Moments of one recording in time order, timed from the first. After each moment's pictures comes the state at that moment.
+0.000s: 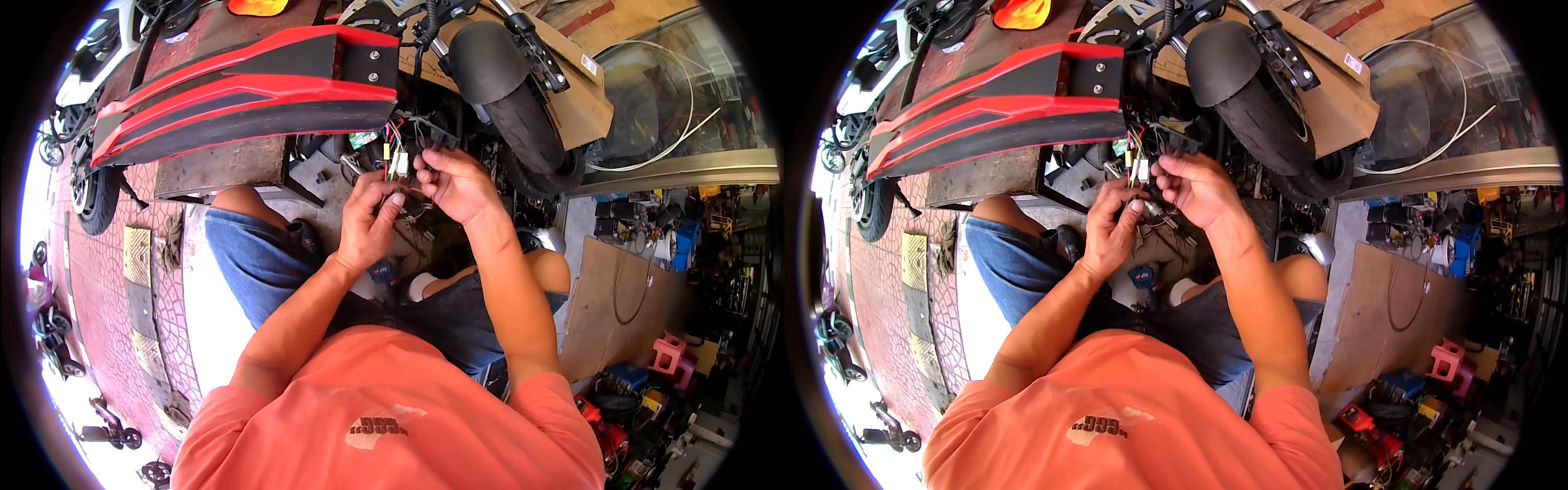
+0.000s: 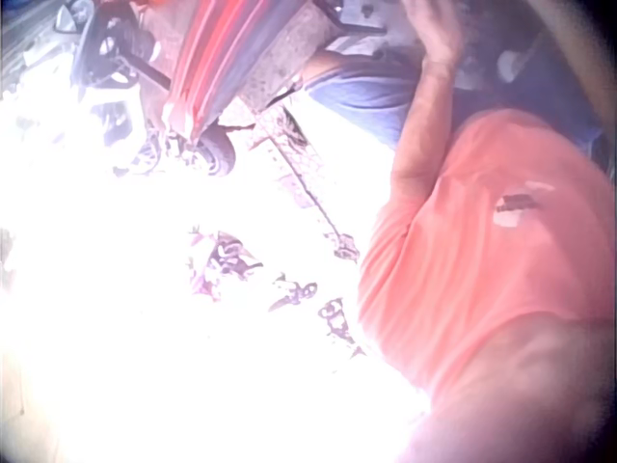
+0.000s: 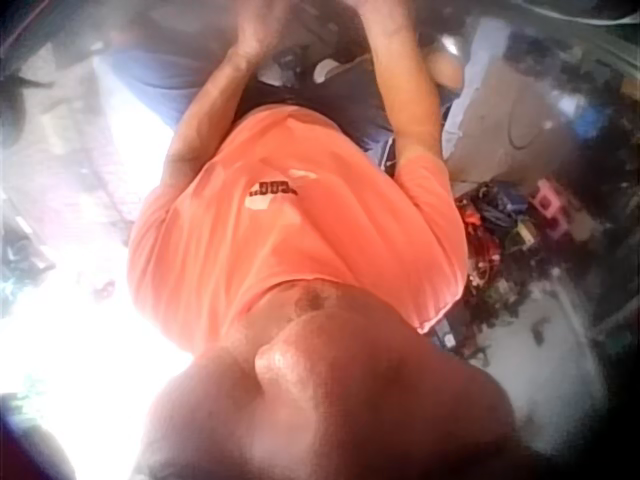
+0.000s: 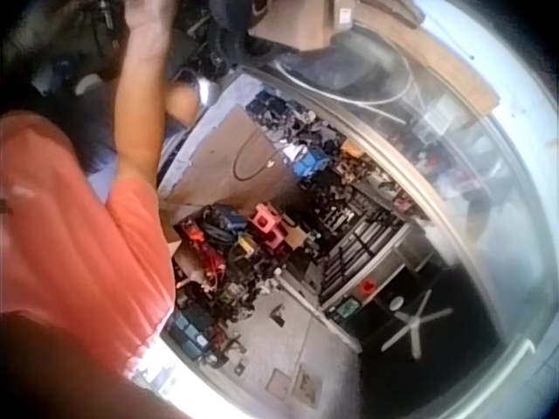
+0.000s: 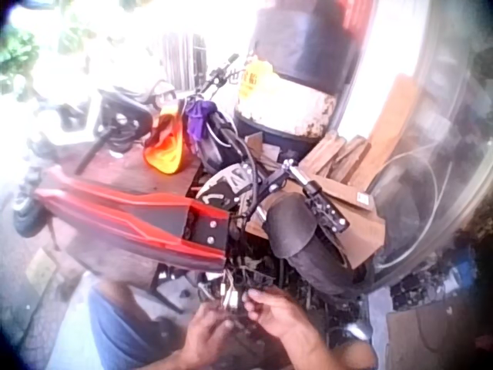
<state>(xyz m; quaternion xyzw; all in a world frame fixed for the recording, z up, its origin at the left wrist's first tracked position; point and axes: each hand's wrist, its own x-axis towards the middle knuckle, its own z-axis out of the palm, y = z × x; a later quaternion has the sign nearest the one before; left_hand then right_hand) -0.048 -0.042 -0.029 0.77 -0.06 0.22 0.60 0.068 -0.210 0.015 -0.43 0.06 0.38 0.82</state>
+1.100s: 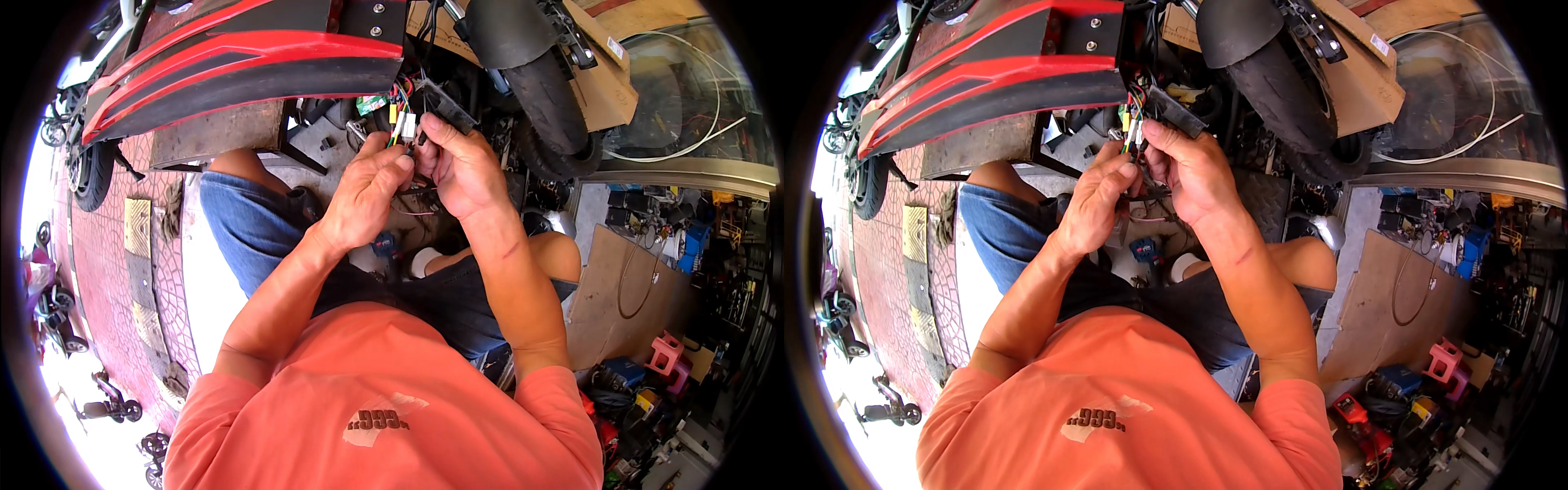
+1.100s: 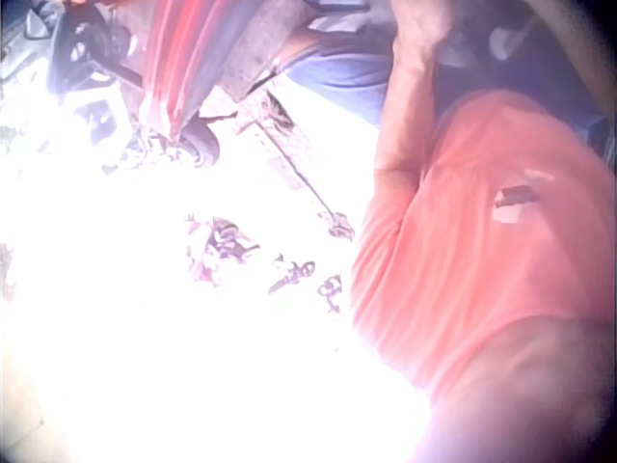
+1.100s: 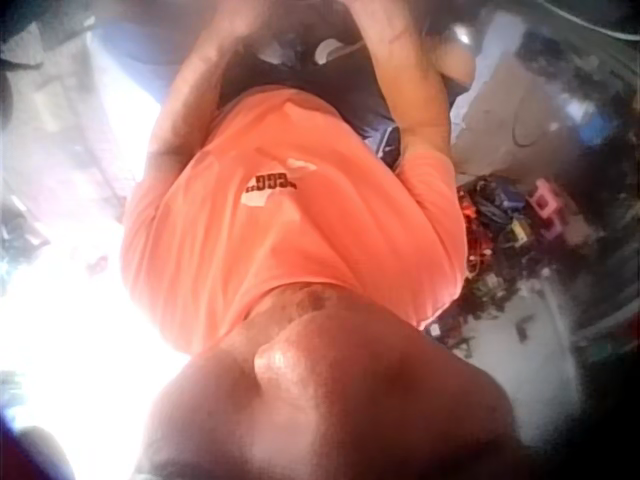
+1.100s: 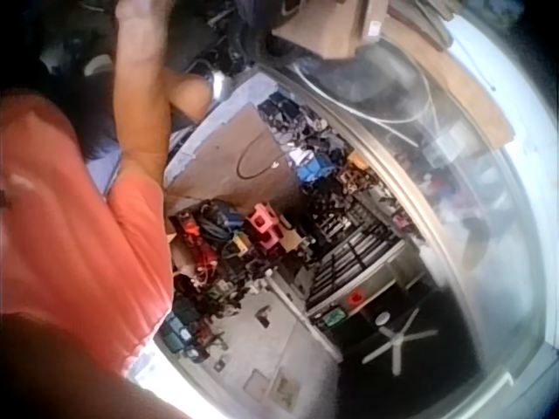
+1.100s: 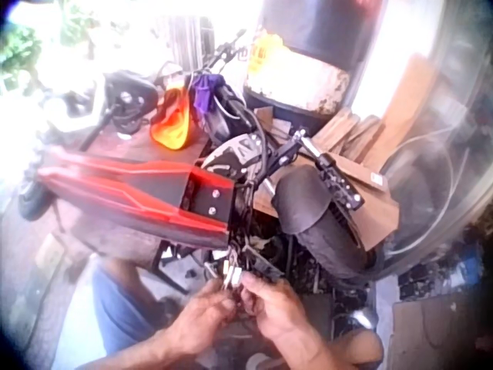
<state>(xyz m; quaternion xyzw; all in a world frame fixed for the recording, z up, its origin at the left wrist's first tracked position) -0.050 -0.023 0.022 0.71 -0.04 -0.03 0.70 0.032 -0.180 0.052 -0.46 0.06 0.28 0.84</state>
